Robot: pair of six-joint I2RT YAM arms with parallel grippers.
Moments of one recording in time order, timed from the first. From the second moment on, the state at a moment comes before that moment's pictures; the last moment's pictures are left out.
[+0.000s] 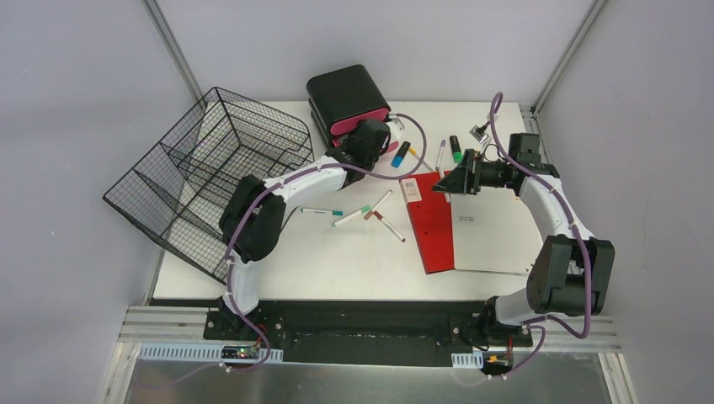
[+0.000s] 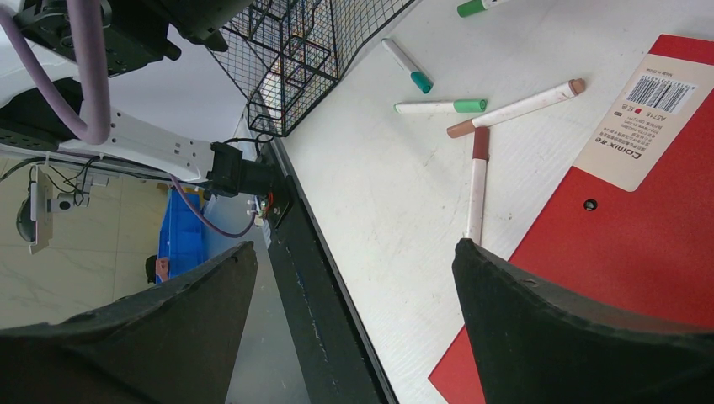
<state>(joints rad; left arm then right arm) -0.72 1.98 1.56 -0.15 -0.60 0.52 -0.06 1.45 1.08 -0.60 -1.24 -0.02</state>
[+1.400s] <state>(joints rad) -0.72 1.36 1.12 -0.16 0.05 -0.09 -0.07 1.45 1.16 -0.77 -0.96 -0.26</state>
